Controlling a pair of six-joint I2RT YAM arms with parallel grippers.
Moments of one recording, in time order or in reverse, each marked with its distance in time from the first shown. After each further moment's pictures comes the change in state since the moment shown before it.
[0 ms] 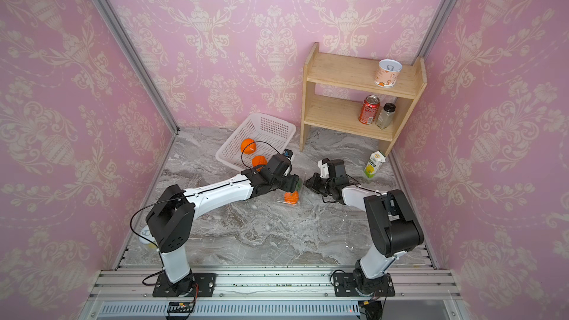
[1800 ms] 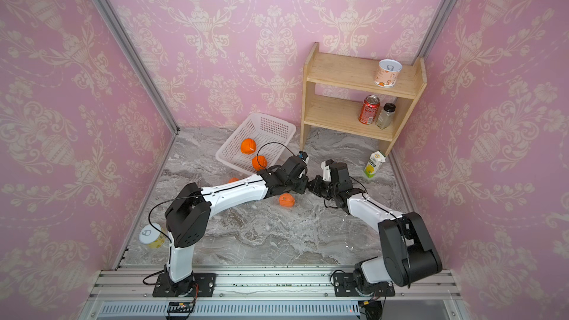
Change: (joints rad) left arm -0.069 0.146 0.177 -0.023 0.028 -0.055; right arm 0.041 -0.208 -0.080 -0.072 0.088 0.045
